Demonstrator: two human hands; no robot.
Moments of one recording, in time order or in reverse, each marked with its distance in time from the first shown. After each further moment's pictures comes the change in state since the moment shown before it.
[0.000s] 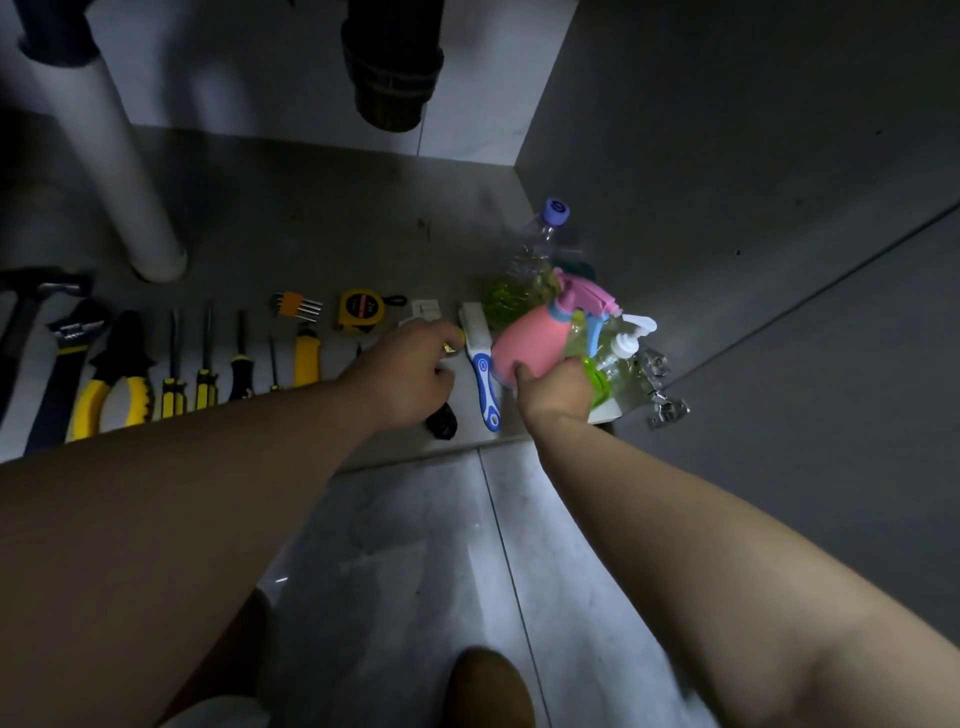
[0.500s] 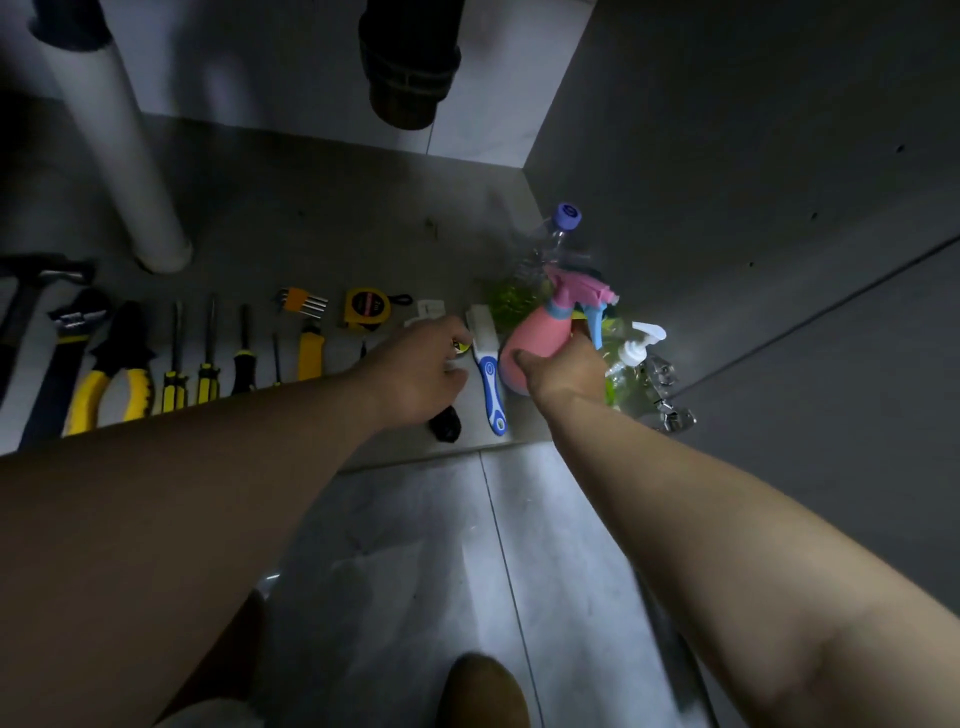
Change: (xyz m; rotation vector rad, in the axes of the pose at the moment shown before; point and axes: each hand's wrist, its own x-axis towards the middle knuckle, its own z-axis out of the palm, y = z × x) left_hand 0.001 0.003 -0.002 -0.112 -0.024 -0.035; right_hand 0.014 -0.018 -0.009 -0.018 0.001 -0.147
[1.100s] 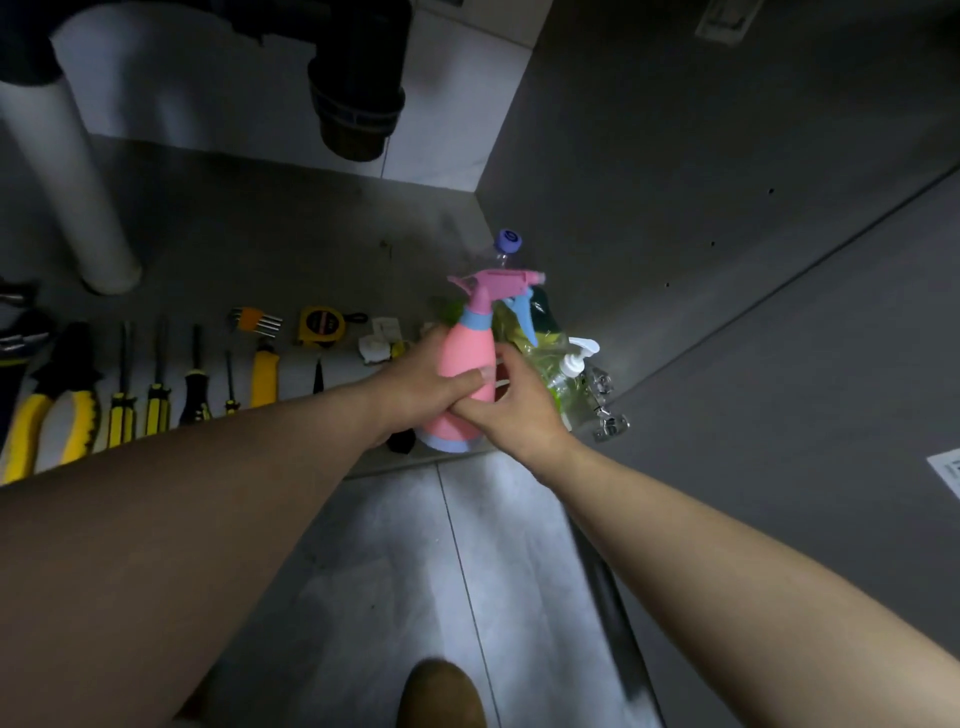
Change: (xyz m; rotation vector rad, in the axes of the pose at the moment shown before) left_hand -0.002 0.059 0.018 -0.488 -0.072 -0.016; right_hand -0.050 0.008 -0.047 0.132 -0.253 -0.394
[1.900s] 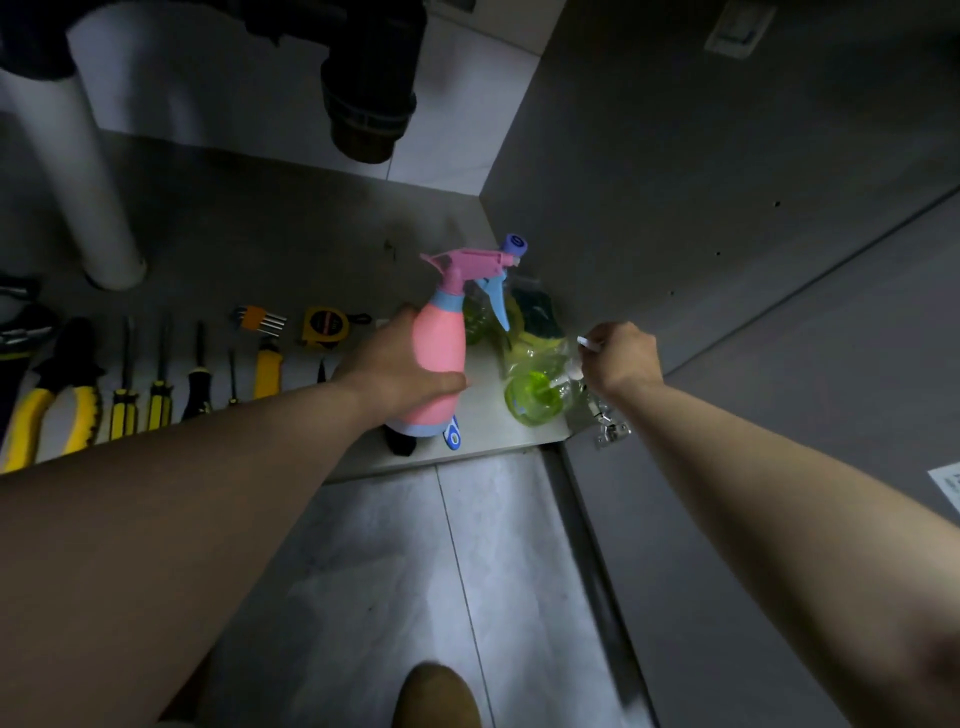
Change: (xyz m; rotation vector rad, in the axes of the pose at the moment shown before) left_hand 0.013 -0.022 -0.029 0.280 0.240 -0.075; right_hand 0.060 0.014 -0.095 -0.632 0.154 0.245
